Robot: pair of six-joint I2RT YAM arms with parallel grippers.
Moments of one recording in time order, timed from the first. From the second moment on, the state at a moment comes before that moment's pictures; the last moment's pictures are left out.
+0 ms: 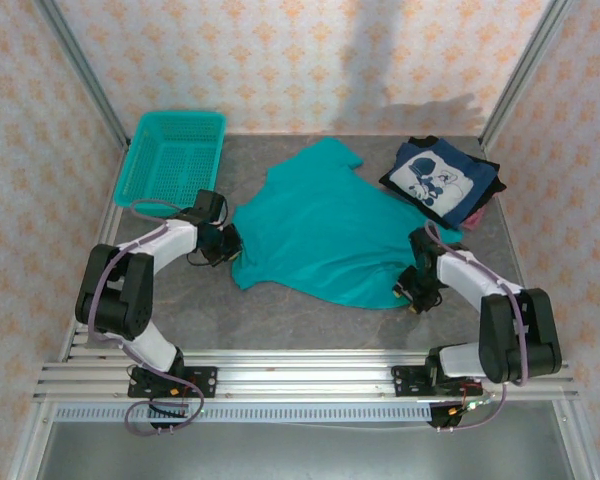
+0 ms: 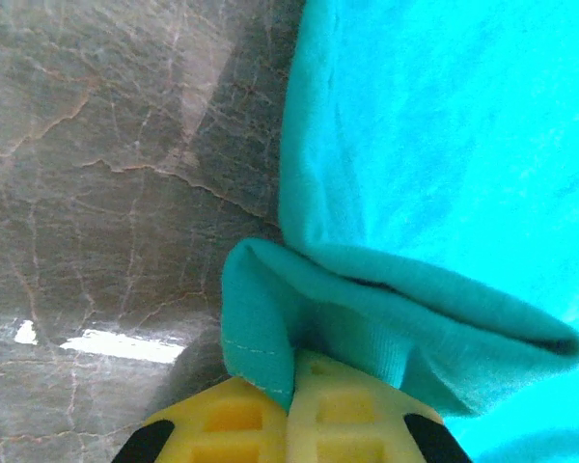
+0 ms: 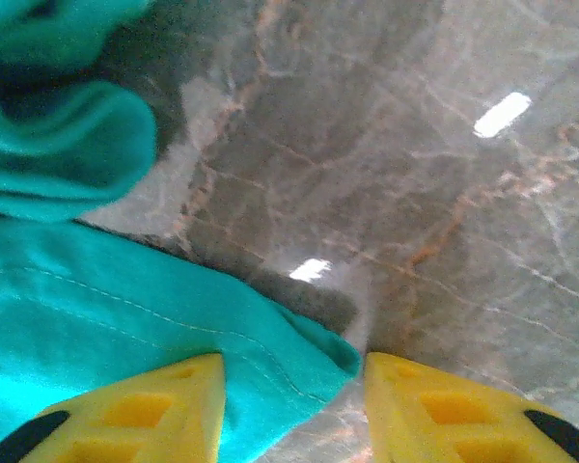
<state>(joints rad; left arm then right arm) -0.17 1.63 0.94 -0.50 0.24 -0.80 0.14 1.35 0.66 -0.81 -0.14 0.96</state>
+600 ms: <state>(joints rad) -0.11 1.35 1.06 -0.67 0.24 -0.80 0.13 1.12 1.02 -0.96 -0.09 0.92</state>
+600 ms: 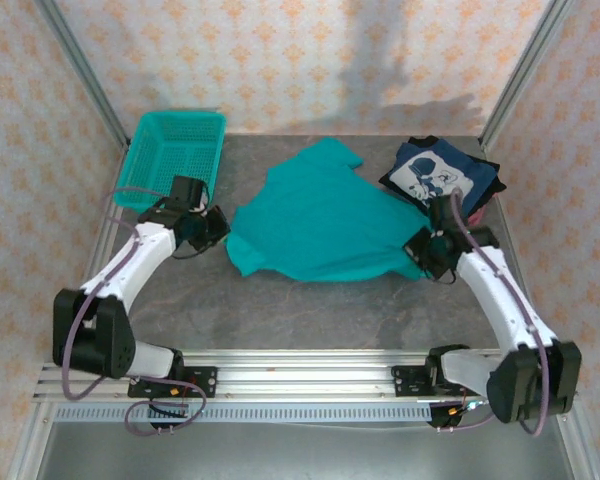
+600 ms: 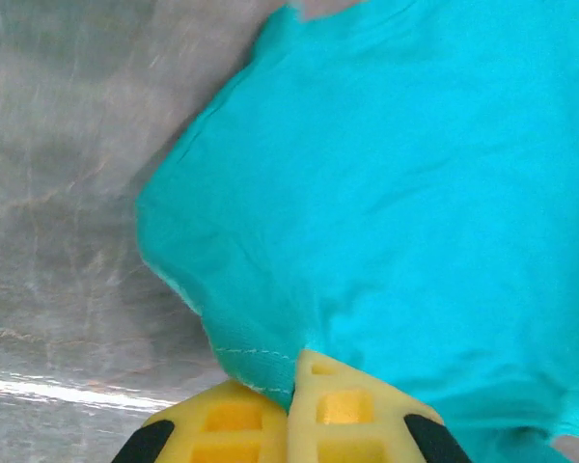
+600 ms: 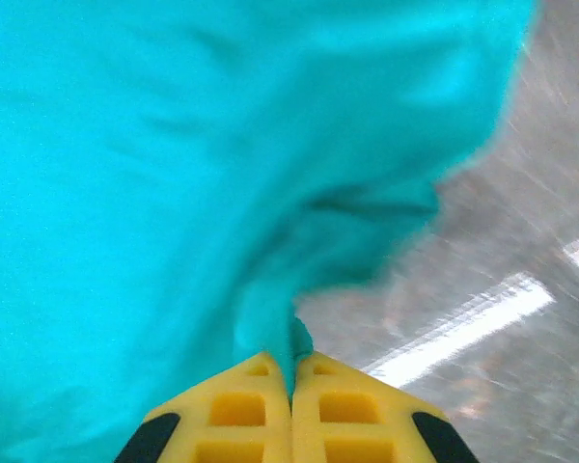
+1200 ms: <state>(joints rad) -0.06 1.35 2.09 -0.85 0.14 -0.74 0.11 1.32 1.97 -0.98 -0.21 0.78</state>
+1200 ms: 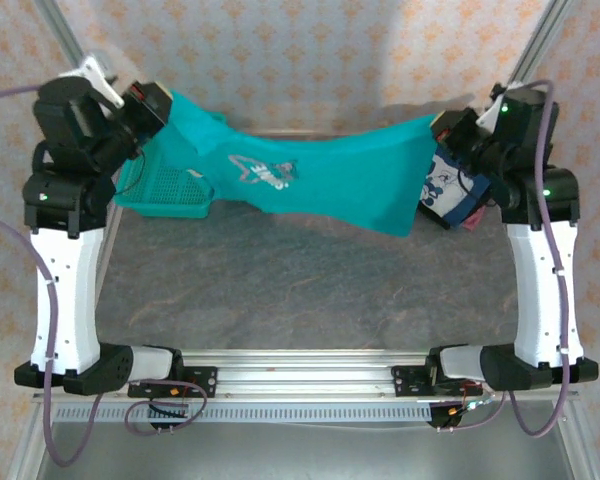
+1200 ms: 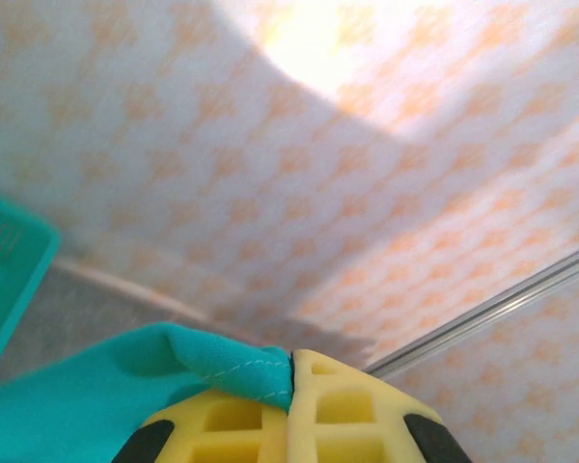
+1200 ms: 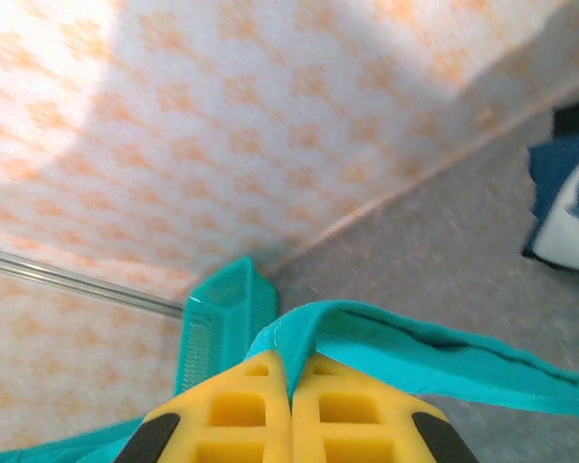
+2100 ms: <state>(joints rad) 0.02 2.15 2.81 -0.75 0.35 -0.80 -0.10 1.92 2.44 -0.88 -0.40 0.80</state>
